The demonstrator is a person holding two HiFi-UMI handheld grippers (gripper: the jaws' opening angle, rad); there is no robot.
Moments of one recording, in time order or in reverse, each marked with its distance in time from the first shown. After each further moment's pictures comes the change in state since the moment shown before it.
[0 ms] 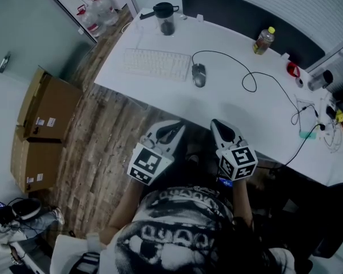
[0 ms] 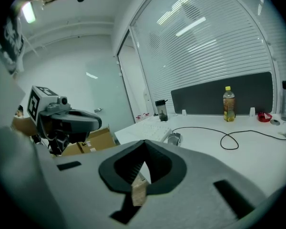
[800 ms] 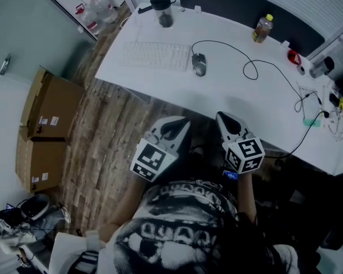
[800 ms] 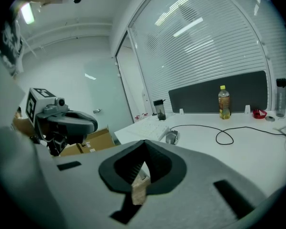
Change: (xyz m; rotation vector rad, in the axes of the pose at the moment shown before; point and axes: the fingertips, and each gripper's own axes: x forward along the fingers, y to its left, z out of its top) left arm -0.007 -0.029 -0.005 0.024 0.024 -0.052; right arm -0.021 -0.002 -0.009 0.024 -0.004 -0.016
